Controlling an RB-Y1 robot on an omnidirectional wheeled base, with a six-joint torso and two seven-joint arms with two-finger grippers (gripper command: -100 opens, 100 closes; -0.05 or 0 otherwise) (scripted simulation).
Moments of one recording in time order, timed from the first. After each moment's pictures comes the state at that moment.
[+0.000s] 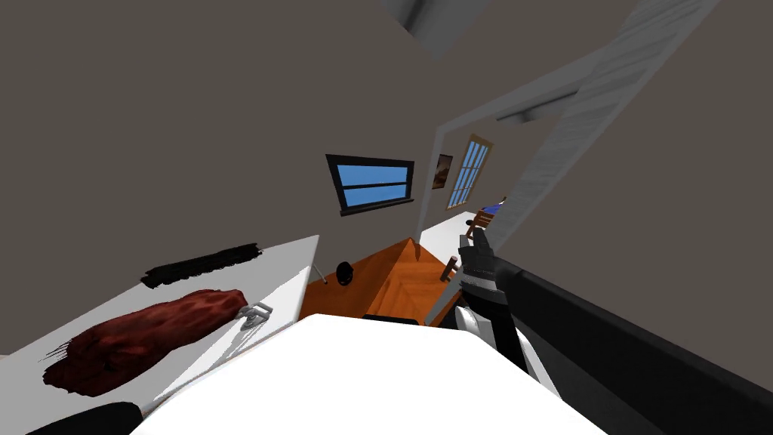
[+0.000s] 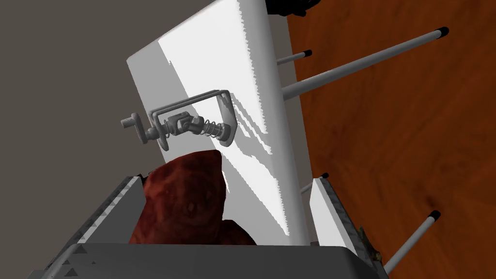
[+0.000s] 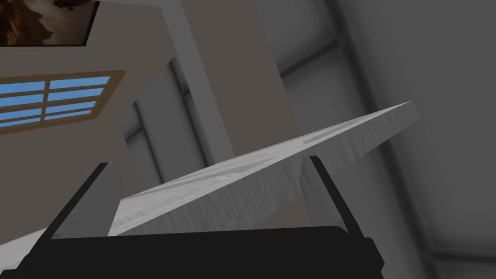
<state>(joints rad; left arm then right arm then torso) 1.45 0.56 0.29 -1.69 0.02 -0.53 0.71 0.52 0.04 -0.06 -2.27 0.09 -0.47 0.07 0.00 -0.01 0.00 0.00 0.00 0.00</state>
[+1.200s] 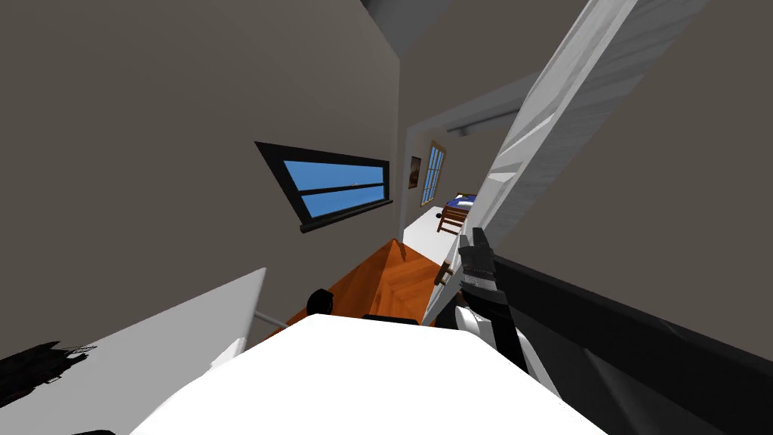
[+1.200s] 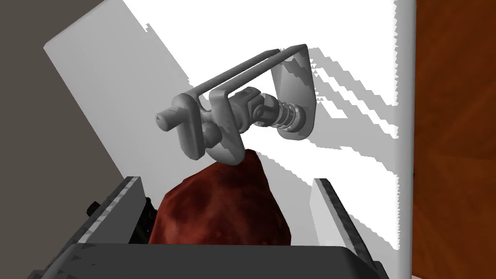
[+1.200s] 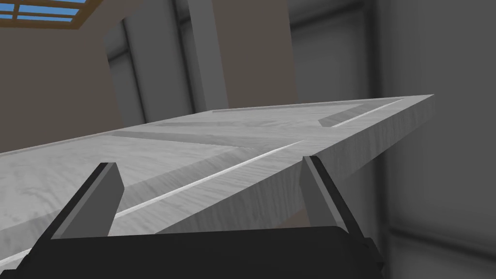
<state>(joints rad) 1.65 0.68 0.29 -1.50 0.05 -0.48 1.00 0.52 0.04 -0.06 -2.27 0.09 -0.47 0.07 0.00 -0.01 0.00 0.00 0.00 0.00</state>
